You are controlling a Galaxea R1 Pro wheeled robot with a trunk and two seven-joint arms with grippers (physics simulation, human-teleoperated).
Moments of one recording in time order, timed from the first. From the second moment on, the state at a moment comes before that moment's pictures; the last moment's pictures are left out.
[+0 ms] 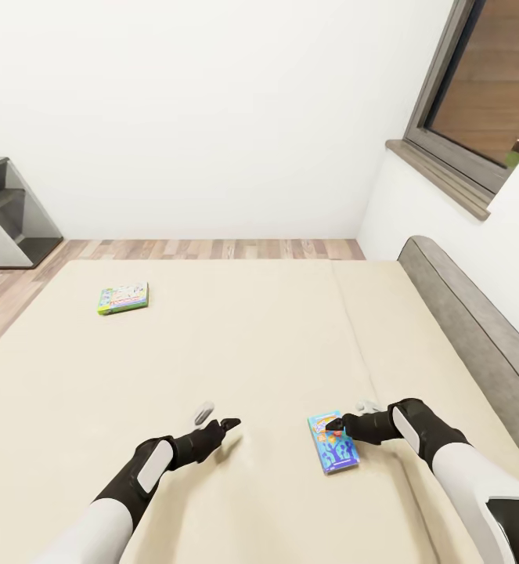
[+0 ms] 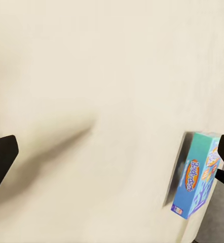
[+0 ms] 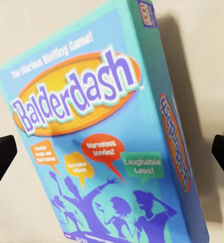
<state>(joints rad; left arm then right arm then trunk) -0.63 -0.07 0.08 -0.51 0.60 0.56 -0.37 -0.85 -0.17 0.02 -0.34 -0.14 0.75 0.58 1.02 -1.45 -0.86</state>
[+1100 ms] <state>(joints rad) -0.62 -0.06 0.08 -0.51 0.60 0.56 -0.50 -0.85 -0.17 0.02 -0.34 -0.12 0.74 0.67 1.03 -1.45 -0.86</state>
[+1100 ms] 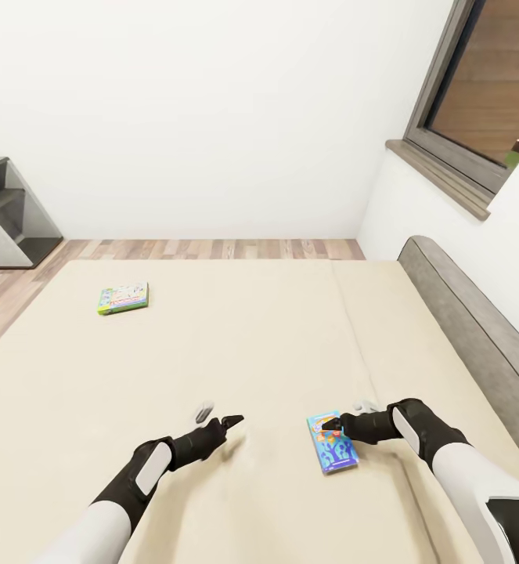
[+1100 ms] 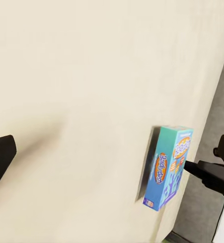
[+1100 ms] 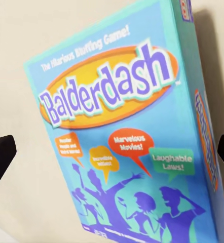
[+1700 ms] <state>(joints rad) -0.62 -0.06 0.08 -0.51 0.60 0.56 -0.51 -0.85 -0.17 0.02 -0.34 -0.12 0.74 0.67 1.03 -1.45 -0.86</state>
